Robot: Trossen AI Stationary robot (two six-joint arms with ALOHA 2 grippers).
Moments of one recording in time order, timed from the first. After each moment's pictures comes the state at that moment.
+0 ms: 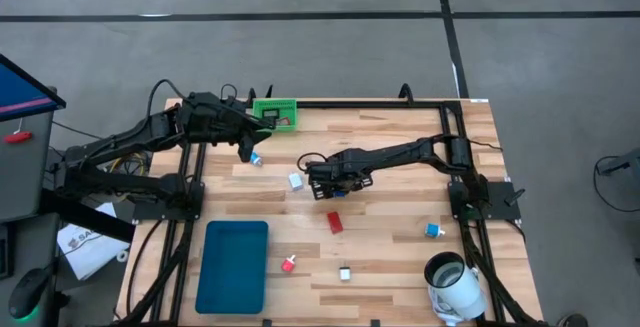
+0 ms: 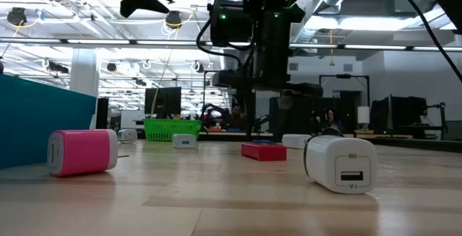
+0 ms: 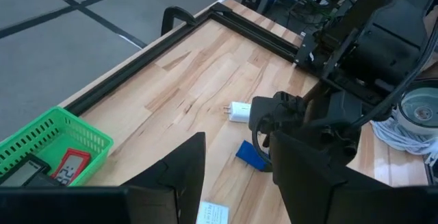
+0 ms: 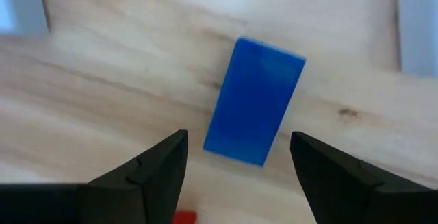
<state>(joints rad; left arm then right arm) 0.35 0.93 1.00 -0.53 -0.01 -0.30 -0.03 2.10 1.56 -0.92 0.09 1.23</state>
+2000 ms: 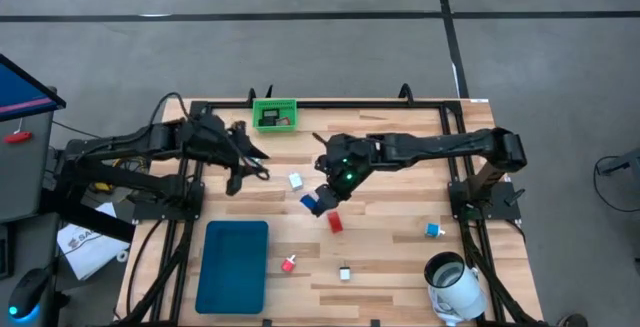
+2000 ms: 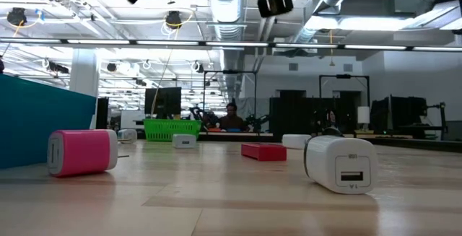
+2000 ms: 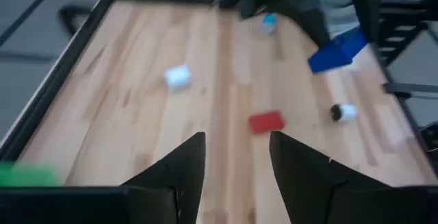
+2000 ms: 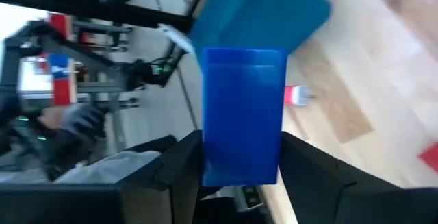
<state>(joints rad) 0.09 0.93 1.00 -0.61 0.05 0.02 0.03 1.71 1.51 -0.48 -0.51 0.97</state>
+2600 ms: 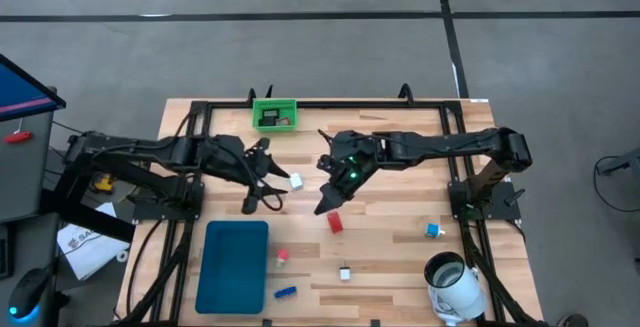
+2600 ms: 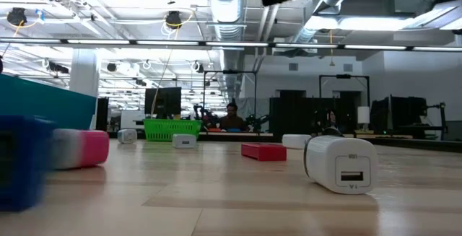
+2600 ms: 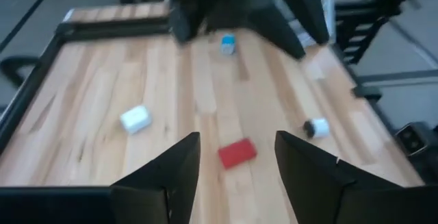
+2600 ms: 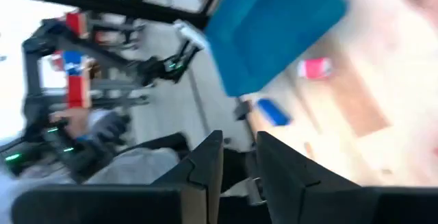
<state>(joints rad) -0.07 1.06 1.00 -0.43 -0.02 0.04 0.04 1.68 1.51 -0.47 -0.53 0.99</state>
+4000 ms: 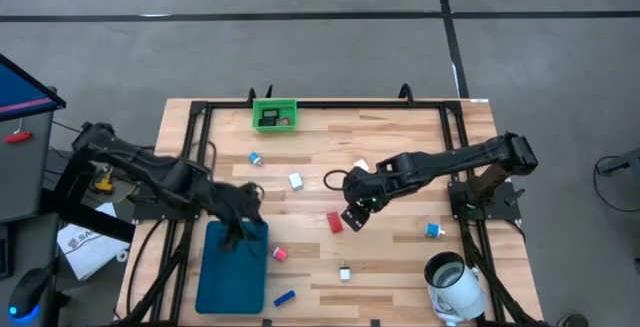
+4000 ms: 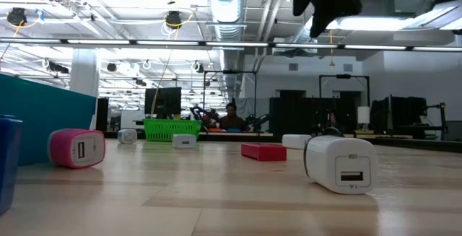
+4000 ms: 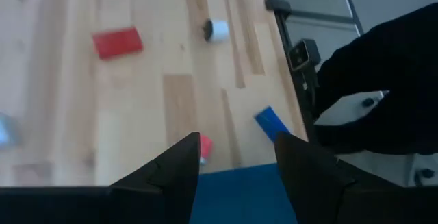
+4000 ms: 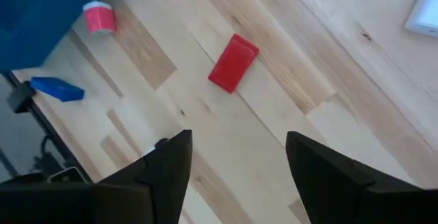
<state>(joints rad) -0.42 1.13 1.02 -0.67 0.02 -0.40 0.21 1.66 1.51 -1.06 0.04 0.93</state>
